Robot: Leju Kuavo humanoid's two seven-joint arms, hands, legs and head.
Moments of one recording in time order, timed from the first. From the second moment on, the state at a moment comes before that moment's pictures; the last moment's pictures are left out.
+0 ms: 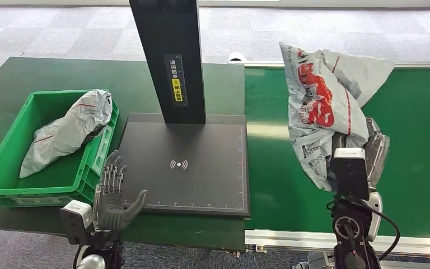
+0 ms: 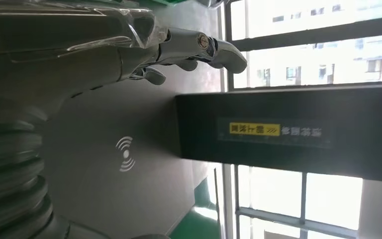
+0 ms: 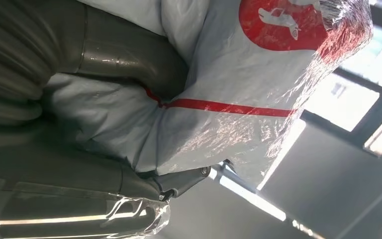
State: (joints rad) left arm 0.06 -0.07 -0.26 -1.60 0.04 0.26 -0.41; right arm -0.21 -0.03 0.14 -1.57 0.48 -0.27 -0.13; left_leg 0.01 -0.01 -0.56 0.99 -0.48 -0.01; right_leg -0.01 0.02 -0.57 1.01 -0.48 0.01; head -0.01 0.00
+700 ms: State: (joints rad) left arm 0.00 -0.09 -0.14 -1.64 0.00 0.27 -0.41; right arm -0.31 0.04 0.29 -1.41 0.36 -0.07 -0.13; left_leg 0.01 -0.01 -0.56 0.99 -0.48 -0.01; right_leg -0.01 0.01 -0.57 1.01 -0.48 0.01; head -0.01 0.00
